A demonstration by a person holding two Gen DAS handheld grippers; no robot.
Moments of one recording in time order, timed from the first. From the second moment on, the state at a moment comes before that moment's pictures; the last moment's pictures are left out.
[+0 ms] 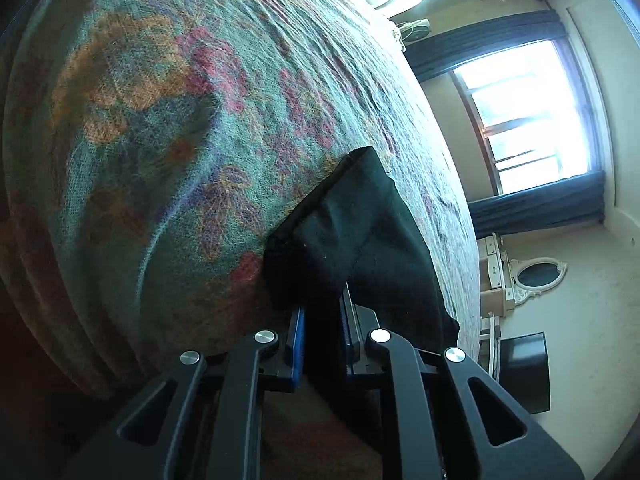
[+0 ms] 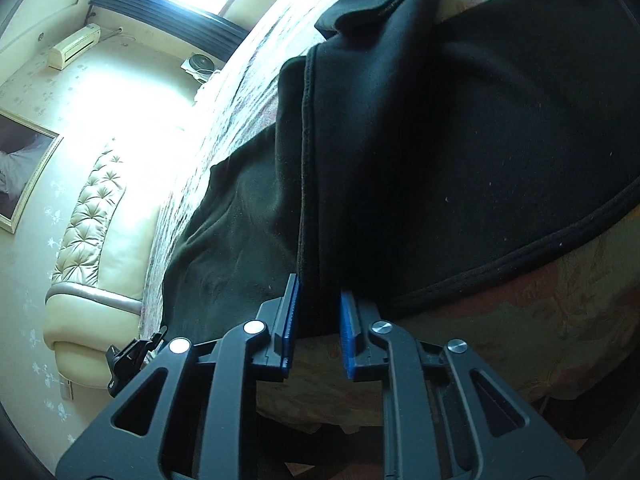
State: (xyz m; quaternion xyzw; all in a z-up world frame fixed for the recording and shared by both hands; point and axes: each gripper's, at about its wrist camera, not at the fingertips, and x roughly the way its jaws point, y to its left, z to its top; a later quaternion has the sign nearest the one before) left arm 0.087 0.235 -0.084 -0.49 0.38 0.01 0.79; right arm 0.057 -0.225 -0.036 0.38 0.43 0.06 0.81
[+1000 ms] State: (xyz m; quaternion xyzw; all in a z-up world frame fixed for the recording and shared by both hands) left arm 0.095 0.080 -0.020 -0.32 0.41 -0.16 0.84; right arm 0.151 -0.432 0.036 0.42 0.34 0.00 0.84
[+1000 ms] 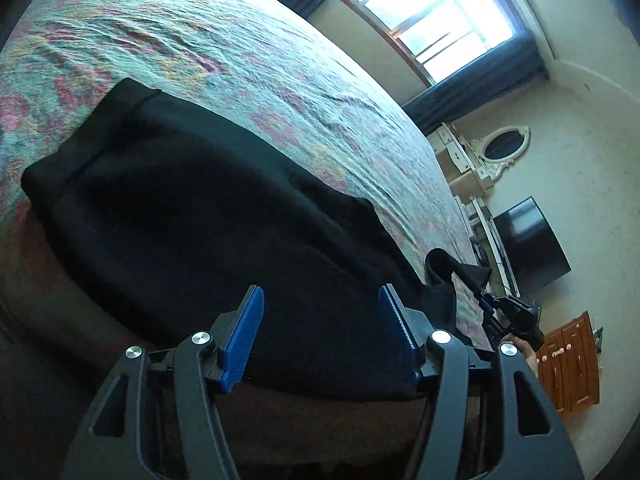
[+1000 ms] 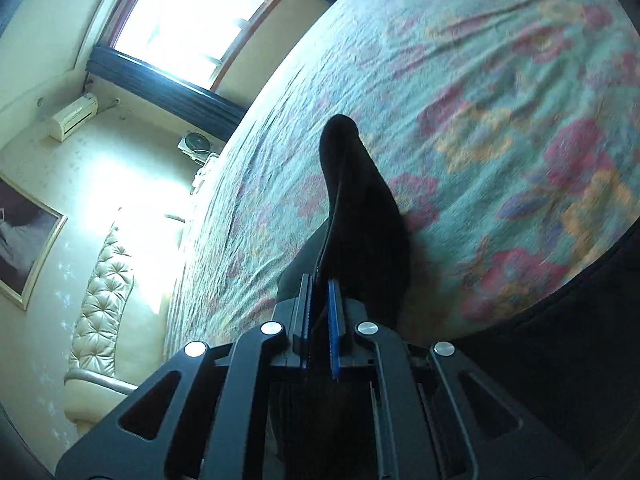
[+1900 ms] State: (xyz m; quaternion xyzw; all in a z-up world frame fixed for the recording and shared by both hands) left arm 0.115 -0.095 -0.036 -0.28 0.49 -0.29 0.77; right arm 0.142 -0.414 -0.099 0.73 0.23 -0.07 0.64
